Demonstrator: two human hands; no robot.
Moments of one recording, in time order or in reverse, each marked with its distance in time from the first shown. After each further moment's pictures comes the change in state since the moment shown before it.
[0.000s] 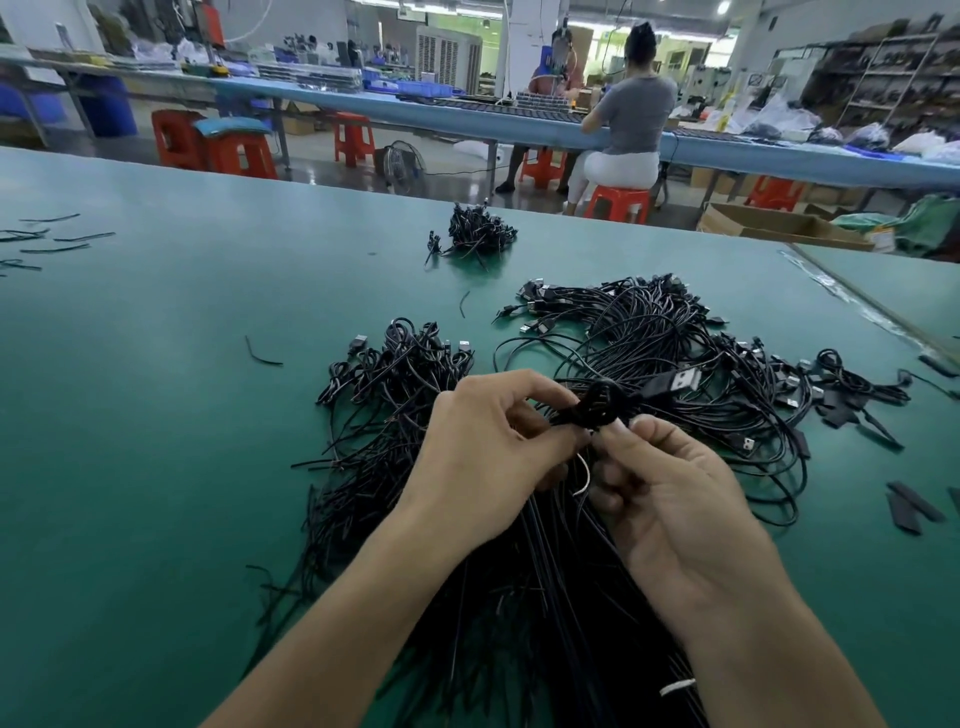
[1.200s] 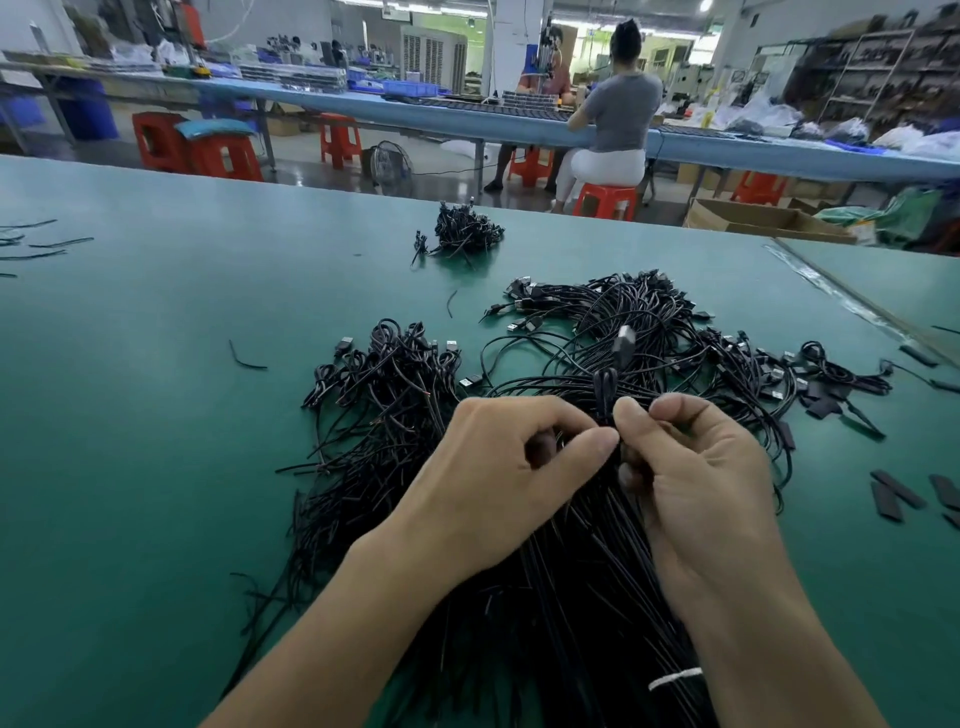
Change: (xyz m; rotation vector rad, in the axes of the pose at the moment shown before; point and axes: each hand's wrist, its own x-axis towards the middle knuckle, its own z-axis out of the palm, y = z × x) left_hand -0.007 -0.001 0.007 0.229 -0.088 0.291; right_hand 0.001 -0.007 -0.008 -0.171 0.147 -0.281
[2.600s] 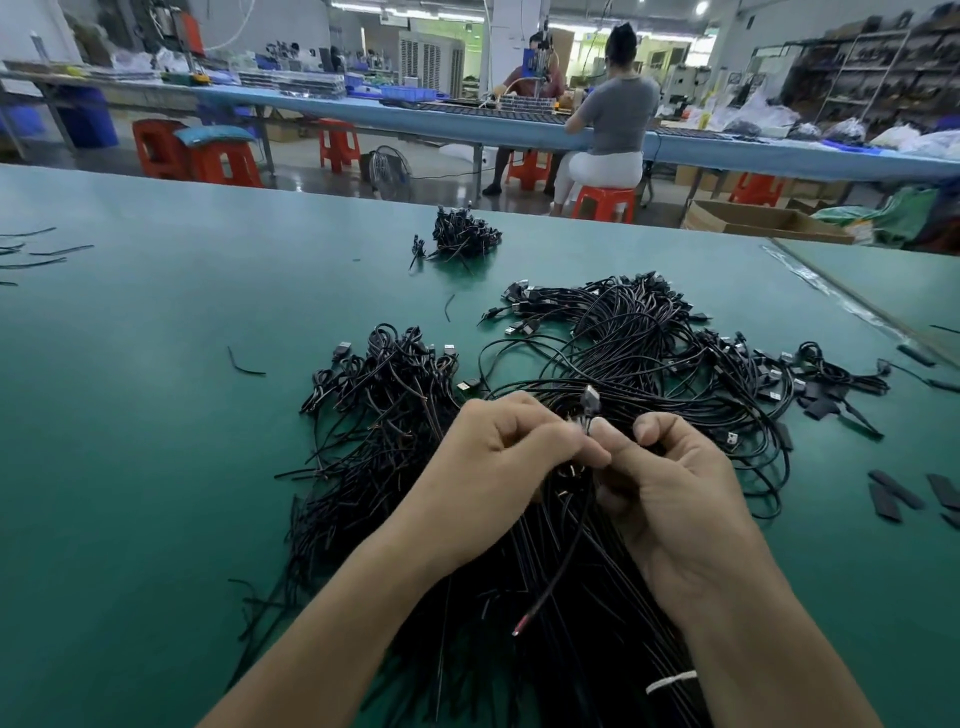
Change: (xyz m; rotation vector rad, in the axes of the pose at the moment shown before) left_hand 0.003 0.007 -0.004 -0.400 -0.086 -0.193; right_hand 0.003 0.005 -0.004 0.083 -0.110 0.182
